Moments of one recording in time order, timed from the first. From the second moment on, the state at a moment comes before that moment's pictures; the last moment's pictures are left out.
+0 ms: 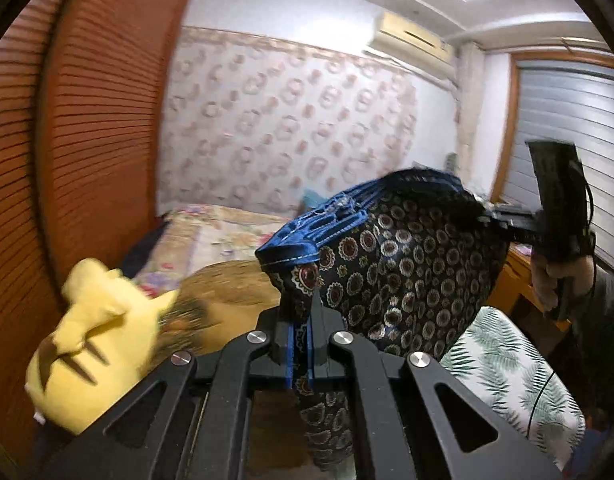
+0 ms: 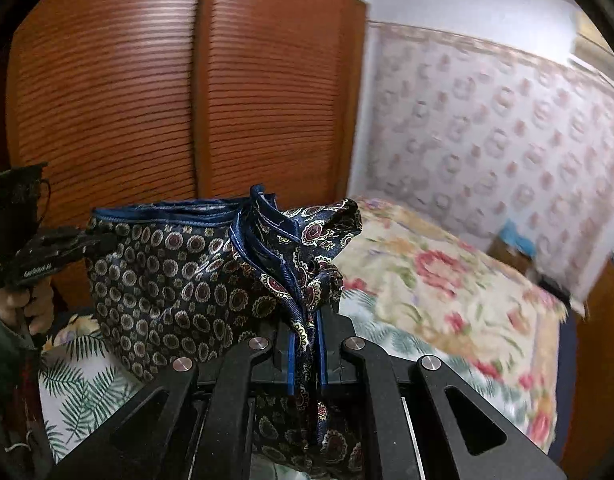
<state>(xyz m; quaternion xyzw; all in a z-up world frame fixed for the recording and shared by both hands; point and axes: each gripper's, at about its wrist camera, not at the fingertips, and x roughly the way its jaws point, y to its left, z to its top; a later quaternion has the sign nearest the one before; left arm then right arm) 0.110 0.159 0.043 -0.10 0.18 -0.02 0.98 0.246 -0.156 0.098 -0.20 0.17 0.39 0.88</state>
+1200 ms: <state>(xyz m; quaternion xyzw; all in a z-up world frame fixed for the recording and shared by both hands) 0.060 0.187 0.000 -0.08 0.22 0.09 0.97 0.248 -0.055 0.048 -0.22 0.20 0.35 0.89</state>
